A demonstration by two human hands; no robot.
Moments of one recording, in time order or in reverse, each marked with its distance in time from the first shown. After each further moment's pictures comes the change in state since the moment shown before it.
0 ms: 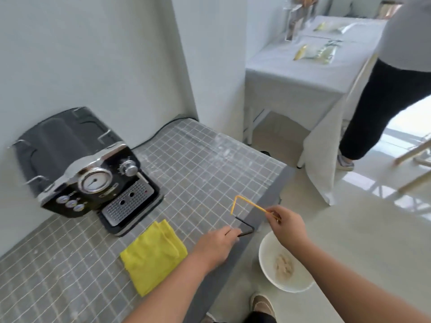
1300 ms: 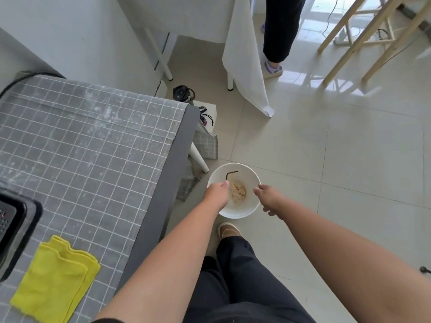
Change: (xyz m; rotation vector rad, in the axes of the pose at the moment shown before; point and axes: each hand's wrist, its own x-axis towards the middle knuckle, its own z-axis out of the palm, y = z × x) left_hand 0.163 0.125 0.163 -0.749 -0.417 -0.789; right_hand -0.011 0.212 -0.025 0.269 -0.398 0.930
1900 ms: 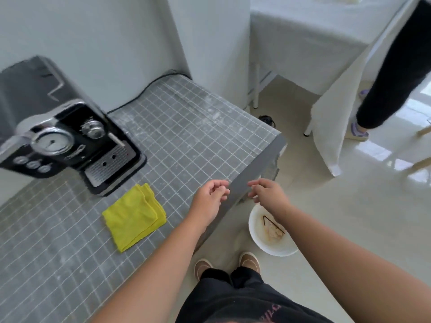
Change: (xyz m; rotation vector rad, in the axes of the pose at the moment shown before) left_hand -0.147 -0.045 -0.154 -0.502 0.428 0.303; right_hand -0.092 -0.142 0.087 0.023 -0.121 -0.587
